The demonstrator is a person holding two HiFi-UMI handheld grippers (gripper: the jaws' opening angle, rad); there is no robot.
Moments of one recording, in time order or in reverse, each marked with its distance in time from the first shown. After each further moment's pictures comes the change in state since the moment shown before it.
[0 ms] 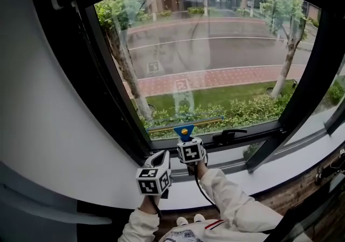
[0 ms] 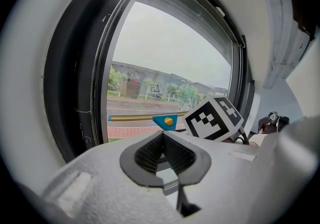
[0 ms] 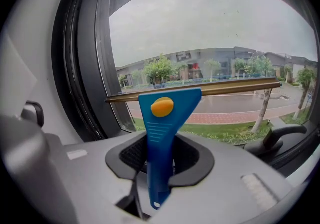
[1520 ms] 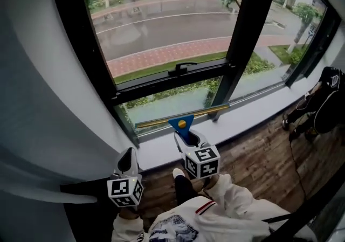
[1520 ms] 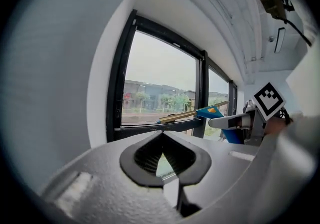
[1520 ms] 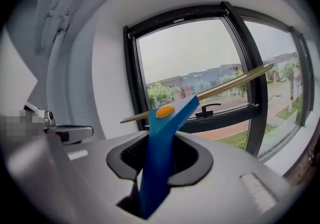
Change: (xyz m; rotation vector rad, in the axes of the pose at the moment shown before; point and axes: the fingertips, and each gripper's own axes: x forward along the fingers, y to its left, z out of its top) left arm -0.282 -0.074 -0.134 0.120 -0.174 -0.040; right arm -0.360 0.087 -0.177 0.097 -0.321 -0.047
